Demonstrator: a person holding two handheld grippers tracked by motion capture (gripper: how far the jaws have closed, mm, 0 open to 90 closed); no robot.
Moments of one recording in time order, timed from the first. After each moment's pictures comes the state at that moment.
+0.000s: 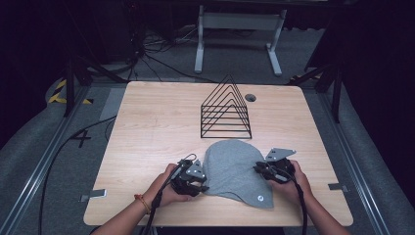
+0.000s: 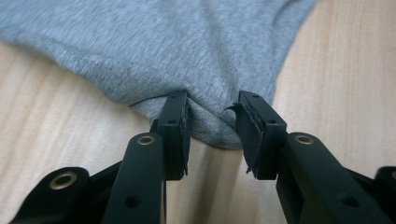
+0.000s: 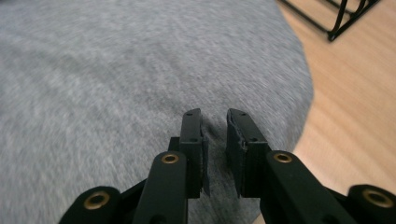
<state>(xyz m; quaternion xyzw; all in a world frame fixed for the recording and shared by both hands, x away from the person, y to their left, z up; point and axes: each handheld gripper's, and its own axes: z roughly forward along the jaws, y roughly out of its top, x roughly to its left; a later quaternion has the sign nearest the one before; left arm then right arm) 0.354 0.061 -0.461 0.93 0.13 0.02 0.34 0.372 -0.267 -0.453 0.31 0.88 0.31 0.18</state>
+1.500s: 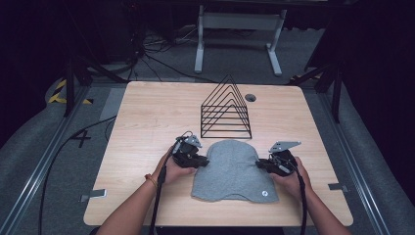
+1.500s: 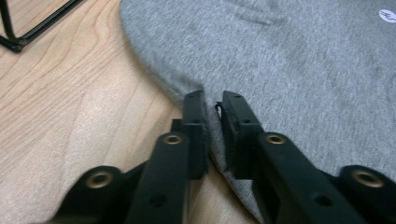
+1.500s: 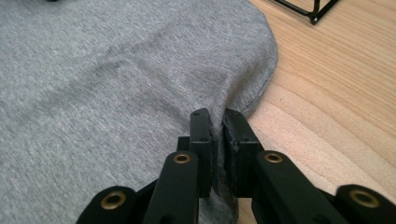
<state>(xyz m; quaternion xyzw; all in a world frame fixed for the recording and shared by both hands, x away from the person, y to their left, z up) 0.432 0.062 -0.466 0.90 0.23 -0.01 0.38 0.390 -0.285 -0.454 0.37 0.86 0.34 0.12</state>
